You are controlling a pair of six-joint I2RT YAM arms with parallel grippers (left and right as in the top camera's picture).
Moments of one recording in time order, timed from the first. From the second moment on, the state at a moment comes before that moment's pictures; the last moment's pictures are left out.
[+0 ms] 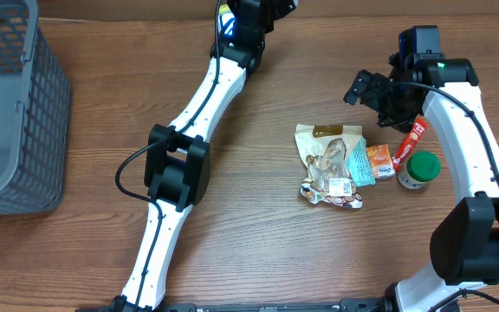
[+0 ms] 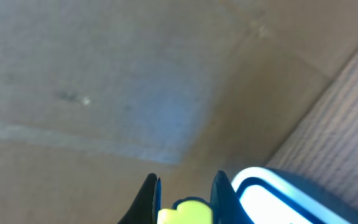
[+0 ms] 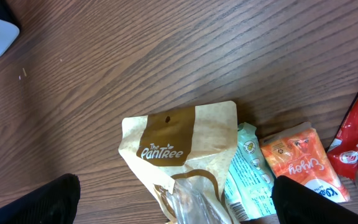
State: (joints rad) left arm -0.42 2.59 2.39 -0.13 -0.38 0.94; right arm 0.01 1.80 1.58 -1.03 -0.20 0.46
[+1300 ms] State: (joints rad) left arm -0.72 2.33 2.04 -1.22 0.26 -0.52; right arm 0.01 1.80 1.58 -1.03 -0.20 0.46
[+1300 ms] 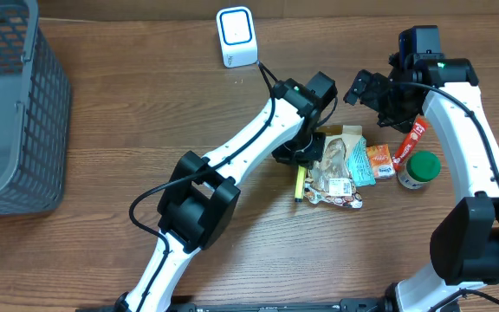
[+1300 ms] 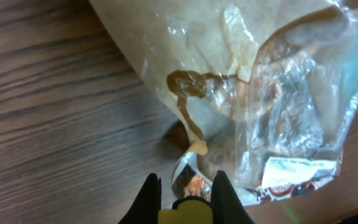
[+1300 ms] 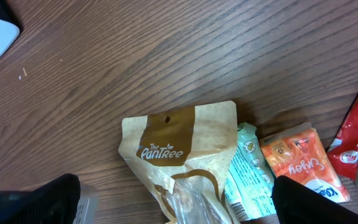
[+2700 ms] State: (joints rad) left arm -0.67 2.31 2.14 -1.25 0.17 -0.54; right arm 0.01 1.80 1.58 -1.03 -0.20 0.46
